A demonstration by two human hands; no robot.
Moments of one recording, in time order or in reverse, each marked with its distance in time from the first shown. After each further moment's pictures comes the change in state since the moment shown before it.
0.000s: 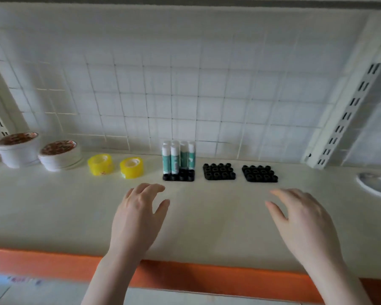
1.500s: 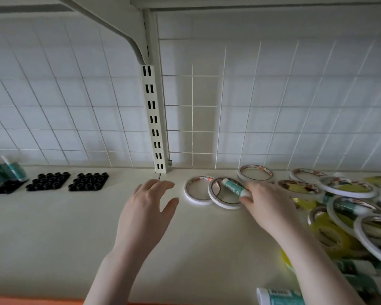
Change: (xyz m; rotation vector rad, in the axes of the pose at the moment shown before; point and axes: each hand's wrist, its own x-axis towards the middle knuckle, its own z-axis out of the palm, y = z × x) left_hand -0.035 0.406 0.215 -0.025 -0.074 0.085; right_hand 0.052 0.410 -0.070 -0.079 -0.377 0.097
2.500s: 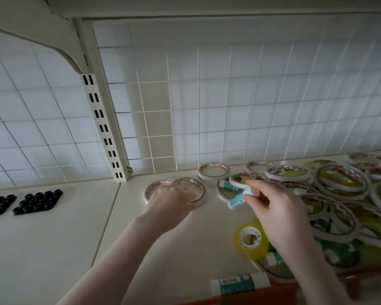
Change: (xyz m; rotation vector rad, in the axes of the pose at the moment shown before) left_hand 0.041 0.061 0.081 0.306 -0.405 0.540; right_hand -0.064 0.062 -0.032 0.312 0.432 -0.017
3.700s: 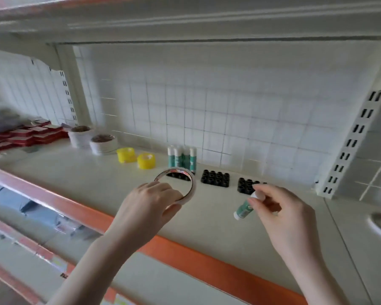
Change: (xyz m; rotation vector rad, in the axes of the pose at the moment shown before) left_hand -0.367 -0.284 -0.115 0.104 0.375 -0.391; right_hand -0.035 -0.374 0.170 0.501 -0.078 -0.170
